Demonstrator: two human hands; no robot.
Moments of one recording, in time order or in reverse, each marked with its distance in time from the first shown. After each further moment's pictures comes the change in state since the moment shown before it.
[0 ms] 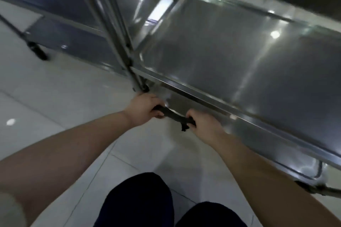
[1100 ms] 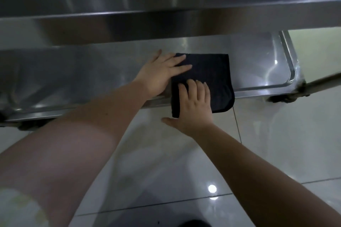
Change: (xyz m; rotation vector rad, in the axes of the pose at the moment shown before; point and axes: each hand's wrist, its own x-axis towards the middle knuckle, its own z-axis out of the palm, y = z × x) left_hand 0.237 0.178 0.308 0.333 -0.028 0.715; right_hand -0.061 0.275 0.158 -0.387 0.397 0.554
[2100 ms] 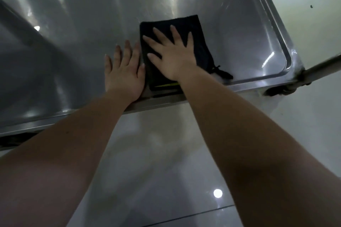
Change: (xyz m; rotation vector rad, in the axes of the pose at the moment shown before) left_hand 0.000 -0.001 0.047 -0.009 0.022 -0.614; right_hand 0.143 0.042 0.001 0.078 -0.046 -0.074
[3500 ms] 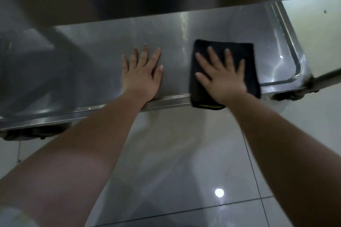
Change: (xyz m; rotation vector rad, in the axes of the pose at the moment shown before) left_hand 0.000 -0.002 -0.003 -0.008 -0.014 0.013; right_hand -0.082 0.064 0.004 0.060 -0.076 0.188
